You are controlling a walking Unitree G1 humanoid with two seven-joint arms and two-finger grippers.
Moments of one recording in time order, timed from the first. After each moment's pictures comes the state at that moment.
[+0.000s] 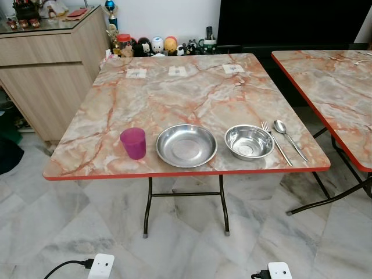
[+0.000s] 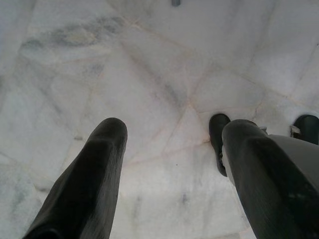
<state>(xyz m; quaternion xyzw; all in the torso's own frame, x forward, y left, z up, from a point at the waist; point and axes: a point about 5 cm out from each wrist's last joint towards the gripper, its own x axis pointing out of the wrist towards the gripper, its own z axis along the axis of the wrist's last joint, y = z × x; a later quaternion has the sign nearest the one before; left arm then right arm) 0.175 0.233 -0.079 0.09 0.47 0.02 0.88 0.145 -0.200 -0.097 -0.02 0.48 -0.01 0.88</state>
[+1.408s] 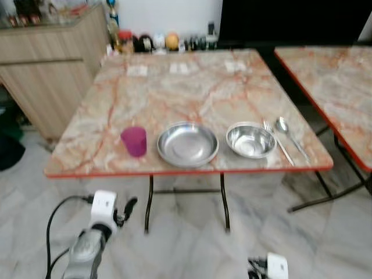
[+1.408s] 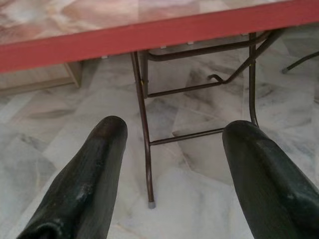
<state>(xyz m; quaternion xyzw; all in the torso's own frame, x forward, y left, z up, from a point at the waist) 0.264 0.223 0.021 0.06 0.10 -0.07 0.99 0.163 -0.170 -0.092 0.11 0.43 -0.08 0.89</state>
